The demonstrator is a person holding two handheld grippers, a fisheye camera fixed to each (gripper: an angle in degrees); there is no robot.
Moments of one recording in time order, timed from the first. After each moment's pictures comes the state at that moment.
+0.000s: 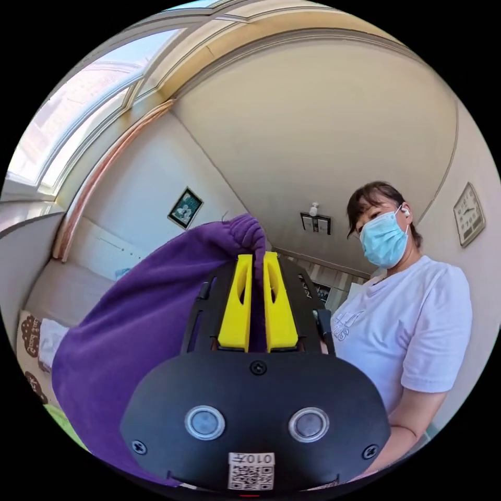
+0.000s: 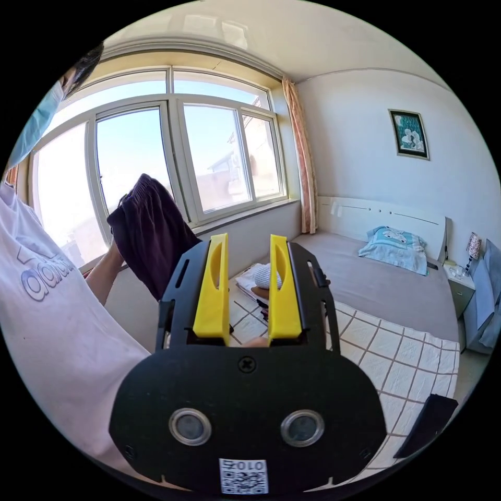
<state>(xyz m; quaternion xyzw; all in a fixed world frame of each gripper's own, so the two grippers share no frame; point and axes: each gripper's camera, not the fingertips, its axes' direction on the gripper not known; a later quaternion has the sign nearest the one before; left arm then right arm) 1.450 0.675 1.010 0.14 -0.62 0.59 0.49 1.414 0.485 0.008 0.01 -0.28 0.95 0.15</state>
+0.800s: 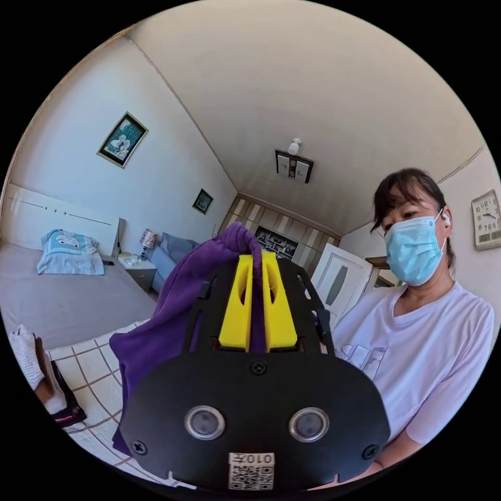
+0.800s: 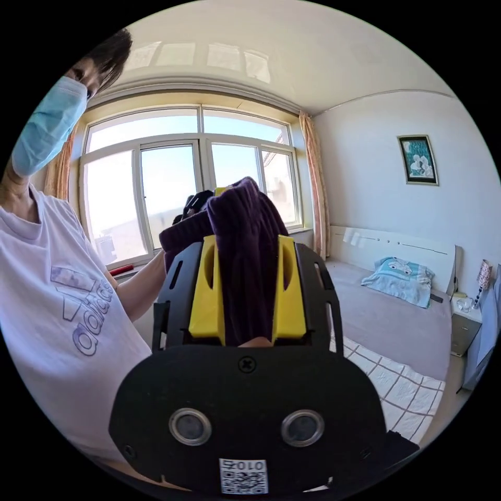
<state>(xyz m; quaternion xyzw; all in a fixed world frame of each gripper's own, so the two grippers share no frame) 1.004 0.273 1.066 0.02 -0.65 0.47 0.59 1.186 0.674 -0.180 0.12 -0.23 0.95 0.17</state>
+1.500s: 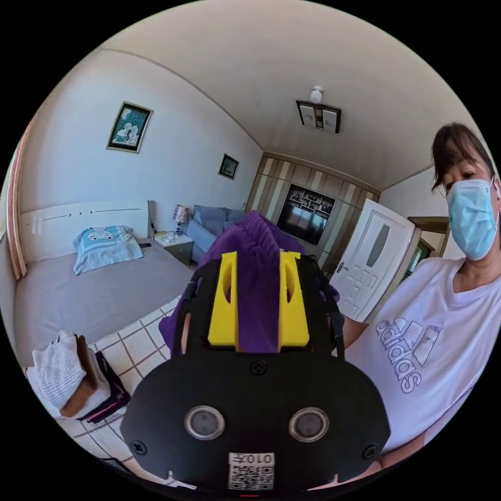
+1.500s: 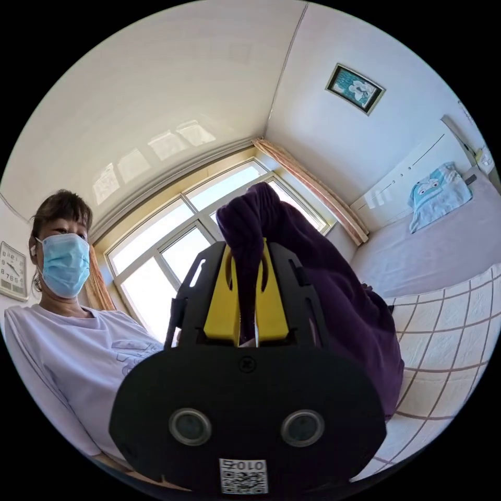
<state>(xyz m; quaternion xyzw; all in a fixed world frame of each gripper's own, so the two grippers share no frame) 0.875 0.223 1.004 -0.01 -0.77 0.42 0.48 1.025 0.692 -0.200 0.22 -0.15 0.95 -0.15</state>
